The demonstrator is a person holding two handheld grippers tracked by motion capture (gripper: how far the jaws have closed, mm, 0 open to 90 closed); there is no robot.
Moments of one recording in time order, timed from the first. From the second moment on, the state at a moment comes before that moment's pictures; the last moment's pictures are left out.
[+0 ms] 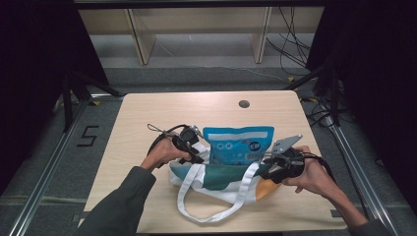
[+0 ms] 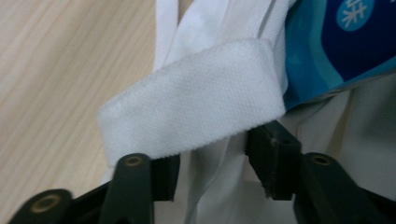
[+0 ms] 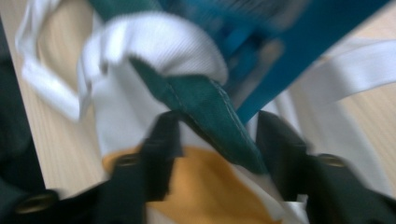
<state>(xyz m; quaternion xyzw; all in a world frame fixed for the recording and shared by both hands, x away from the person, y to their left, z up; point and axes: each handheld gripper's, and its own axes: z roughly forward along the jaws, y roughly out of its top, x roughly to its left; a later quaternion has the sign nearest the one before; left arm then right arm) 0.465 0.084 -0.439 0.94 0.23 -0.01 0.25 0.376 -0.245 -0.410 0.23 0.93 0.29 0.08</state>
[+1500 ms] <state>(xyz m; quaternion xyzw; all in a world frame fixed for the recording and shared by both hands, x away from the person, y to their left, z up) 0.467 0.123 -0.439 0.86 0.38 0.09 0.32 0.335 -0.282 -0.427 0.23 0.91 0.34 0.05</state>
